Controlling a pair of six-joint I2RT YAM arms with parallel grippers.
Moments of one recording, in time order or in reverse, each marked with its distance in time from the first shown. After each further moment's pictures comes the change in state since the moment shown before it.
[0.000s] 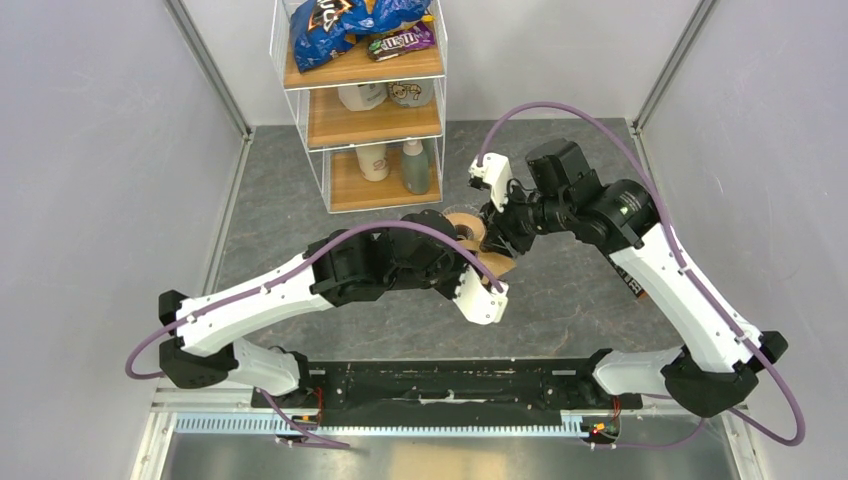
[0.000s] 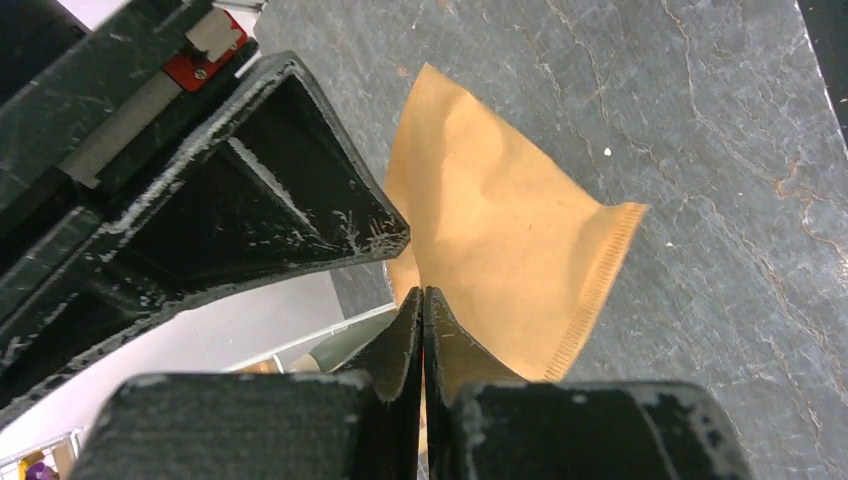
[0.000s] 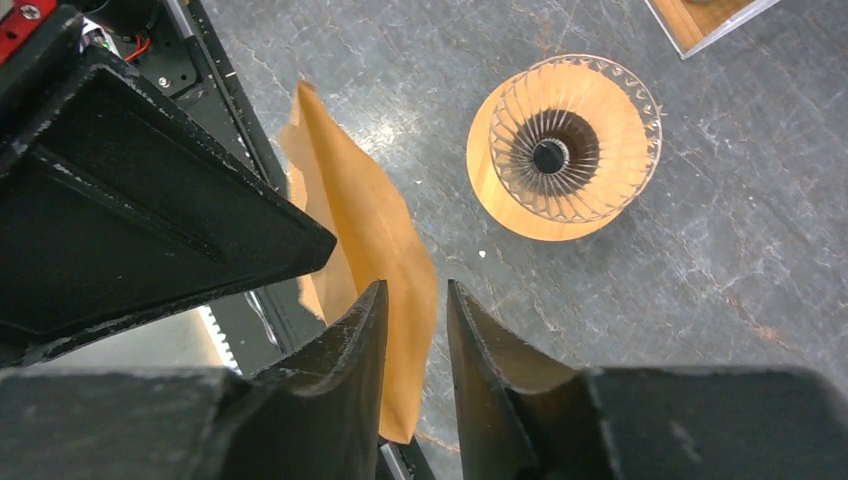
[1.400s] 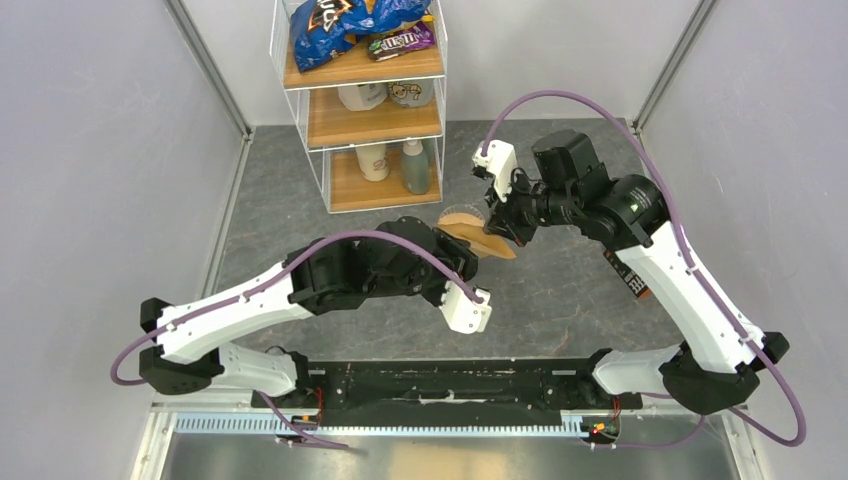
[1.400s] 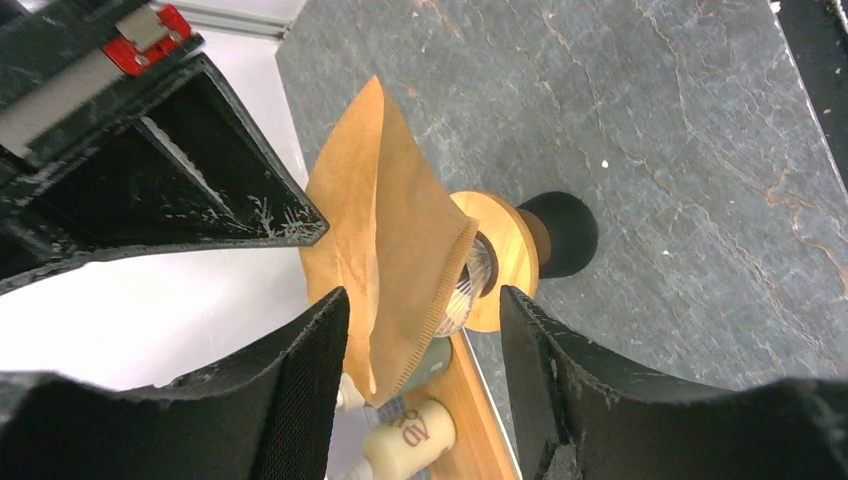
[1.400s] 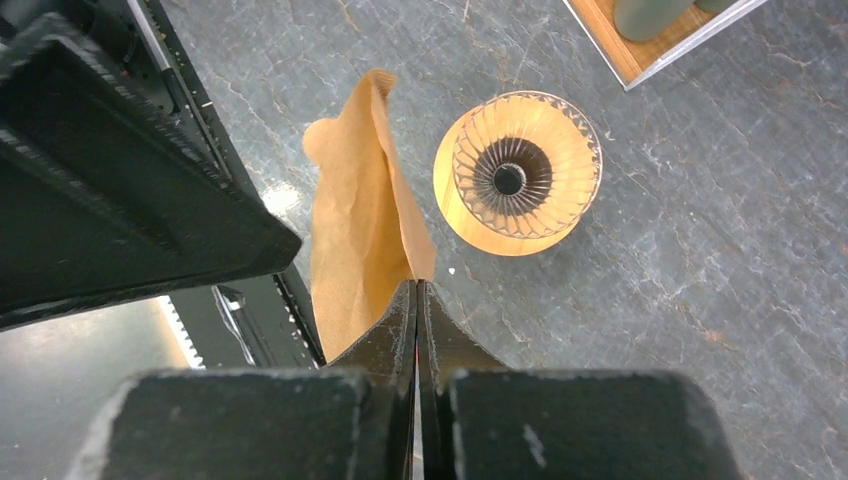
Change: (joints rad) left arm -0.014 -0.102 -0.085 0.050 0.030 0.014; right arm 0.002 0.019 0.082 0.000 0.049 -0.010
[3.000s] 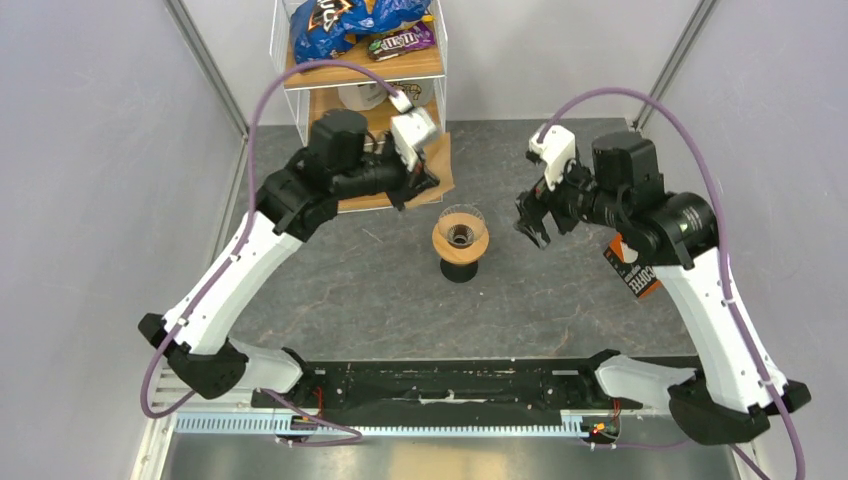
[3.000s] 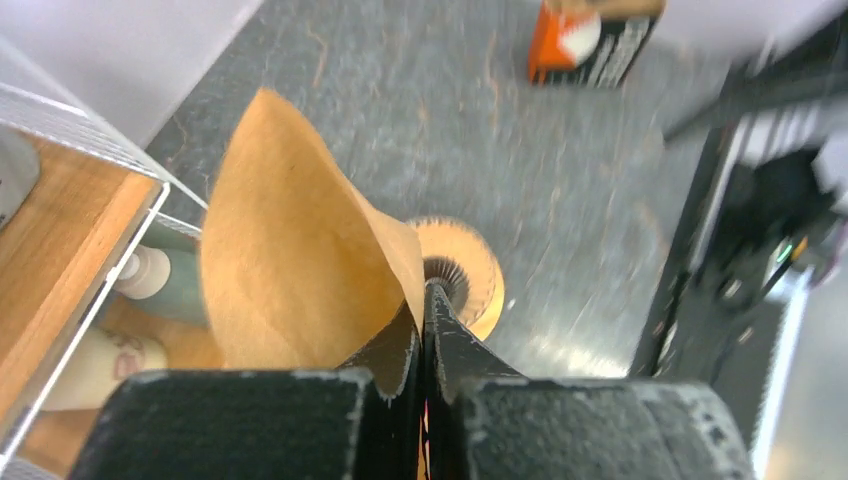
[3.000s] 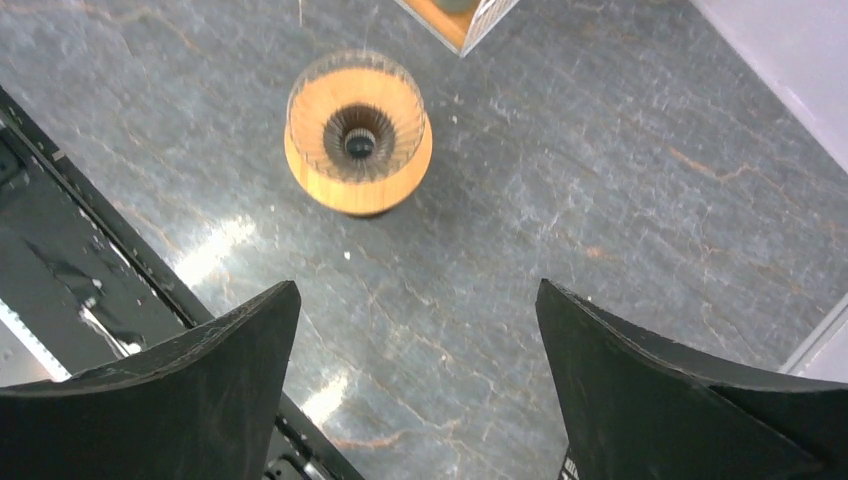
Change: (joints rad) left arm 0.513 0.108 0.201 0.038 0.362 -0.739; right arm -0.217 -0.106 -0.012 0.014 0.086 -0.028
